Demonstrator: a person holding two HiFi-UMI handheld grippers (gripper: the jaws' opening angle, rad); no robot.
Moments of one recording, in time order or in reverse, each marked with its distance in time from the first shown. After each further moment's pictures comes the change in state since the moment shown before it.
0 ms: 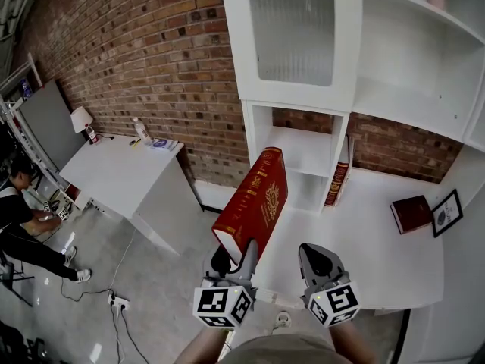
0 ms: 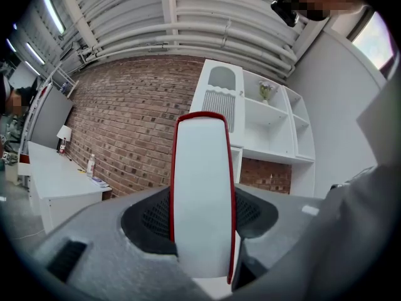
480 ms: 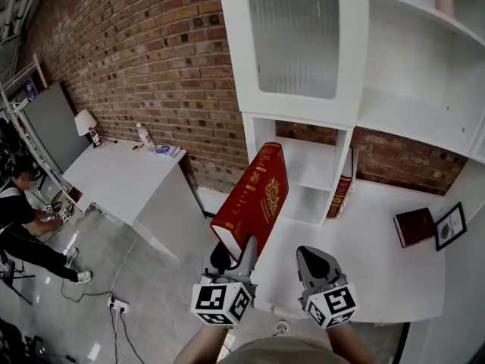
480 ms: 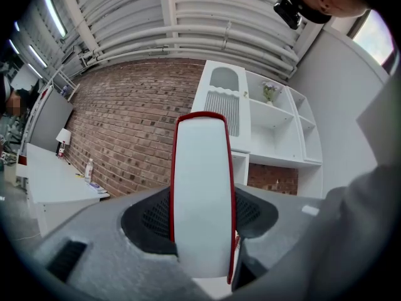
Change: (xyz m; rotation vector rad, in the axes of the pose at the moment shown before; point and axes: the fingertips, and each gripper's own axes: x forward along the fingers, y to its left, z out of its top) left arm 0.041 0.006 0.022 0.002 -0.042 0.016; right arm 0.031 -0.020 0.005 0.017 -0.012 0.033
